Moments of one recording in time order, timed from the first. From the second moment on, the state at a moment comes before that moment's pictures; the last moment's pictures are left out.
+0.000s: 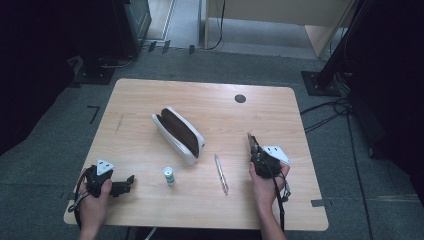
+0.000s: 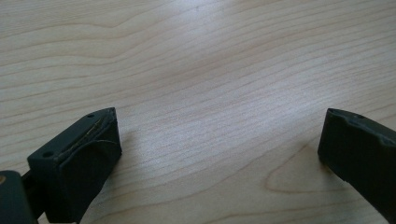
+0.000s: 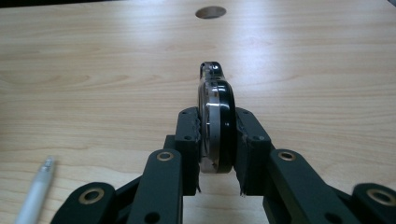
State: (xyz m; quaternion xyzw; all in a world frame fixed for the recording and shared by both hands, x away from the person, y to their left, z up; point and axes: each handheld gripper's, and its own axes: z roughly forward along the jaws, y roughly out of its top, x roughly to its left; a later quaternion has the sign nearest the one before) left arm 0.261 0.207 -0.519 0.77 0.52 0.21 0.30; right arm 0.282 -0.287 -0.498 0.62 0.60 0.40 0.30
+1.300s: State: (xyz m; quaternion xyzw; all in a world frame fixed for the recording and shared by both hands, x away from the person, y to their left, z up) left arm 0.261 0.207 -0.519 0.77 0.52 0.21 0.30; right arm 0.278 -0.211 -0.425 0.52 0.65 0.49 0.26
